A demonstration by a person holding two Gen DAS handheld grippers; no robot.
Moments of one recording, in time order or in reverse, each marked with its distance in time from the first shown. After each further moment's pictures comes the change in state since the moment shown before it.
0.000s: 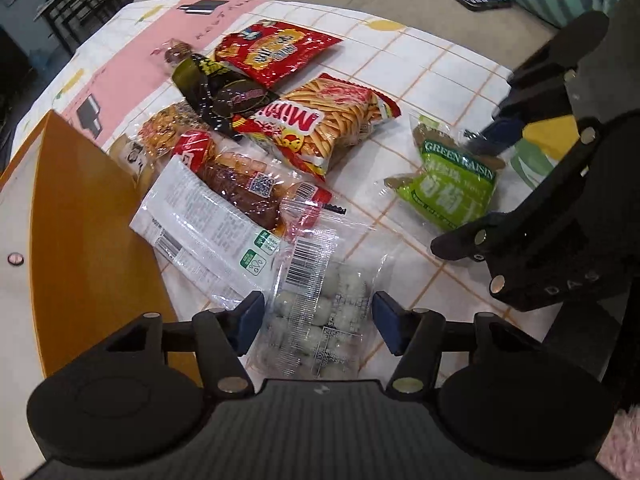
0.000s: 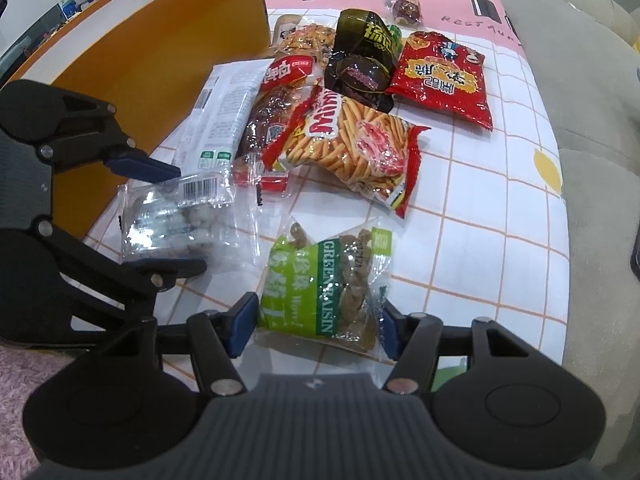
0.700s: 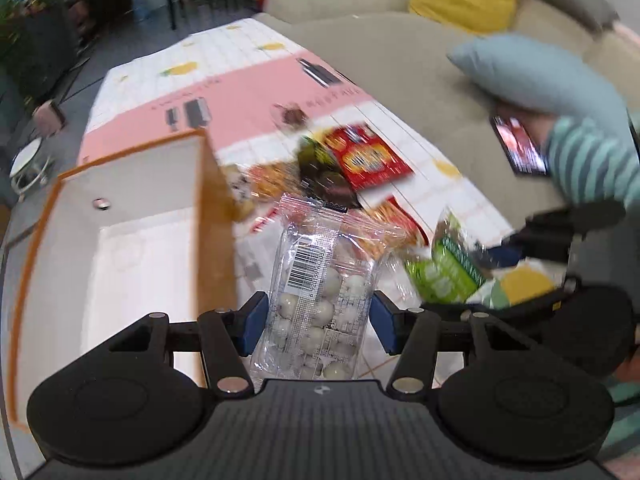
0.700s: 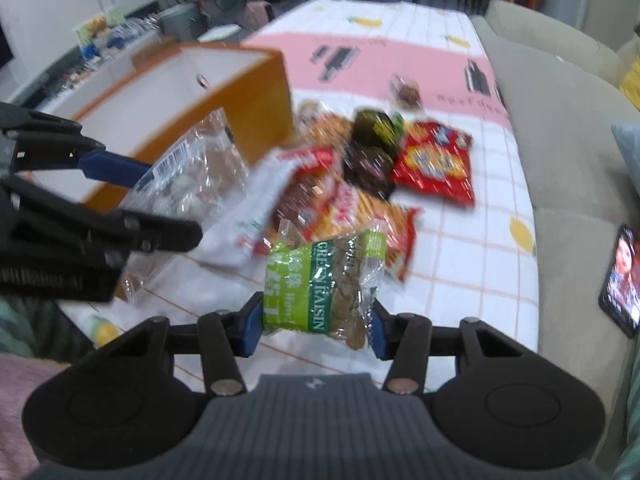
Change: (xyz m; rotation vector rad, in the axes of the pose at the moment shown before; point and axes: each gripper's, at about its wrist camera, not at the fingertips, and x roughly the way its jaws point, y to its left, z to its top) left arm -0.121 0.050 0.001 -0.423 -0.176 0.016; right arm -0.071 0.022 0.006 -0.022 -0.194 0.024
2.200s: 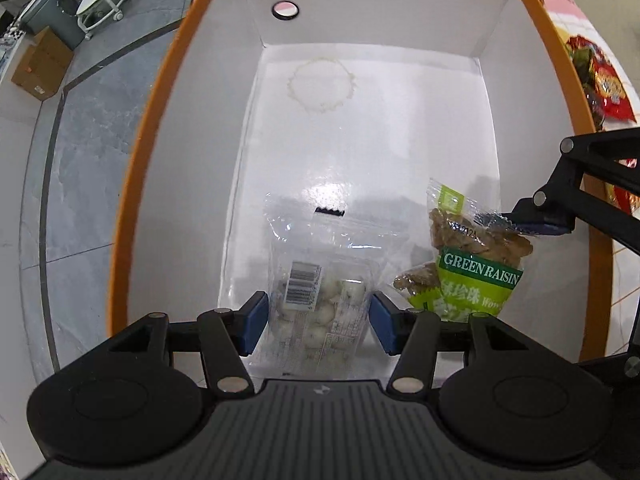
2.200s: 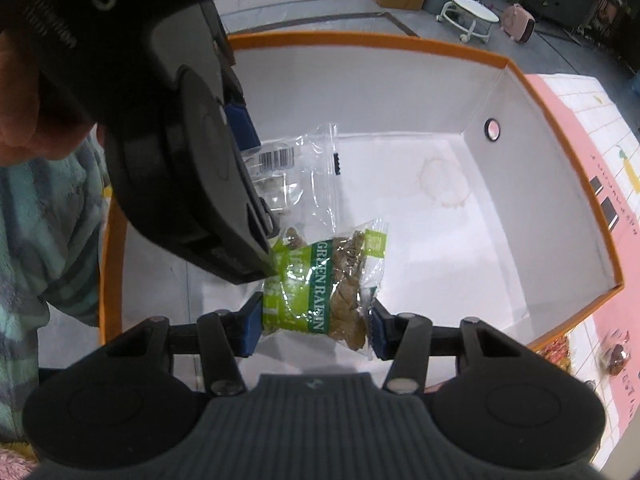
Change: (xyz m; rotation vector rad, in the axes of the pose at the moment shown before) left arm 0.081 0.182 -0.028 -0.213 0.455 0.174; right arm 0.130 0.190 0.119 -0.756 0.220 0.241
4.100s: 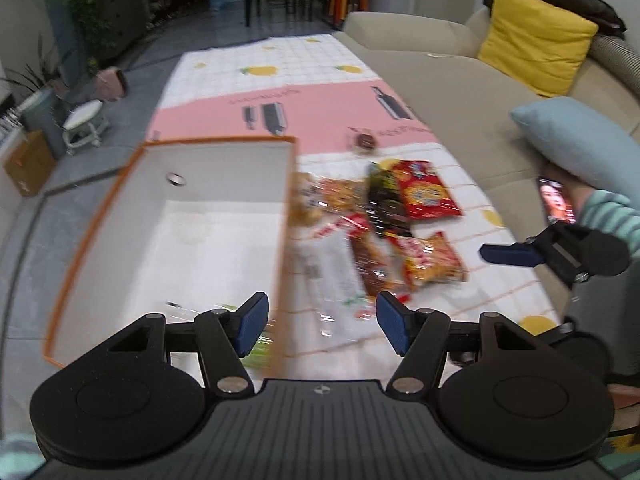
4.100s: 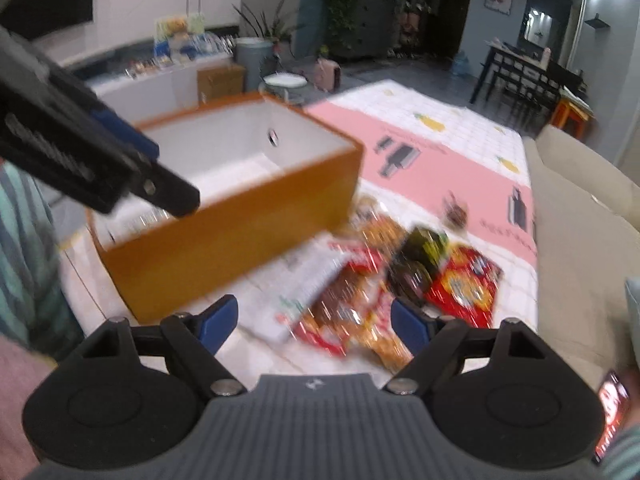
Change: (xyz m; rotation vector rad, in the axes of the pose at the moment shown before) left arm -0.113 -0.138 -0.066 -0.006 -0.509 -0.149; right arm -0.122 -0.001 -0.185 0.438 -0.335 -0.352
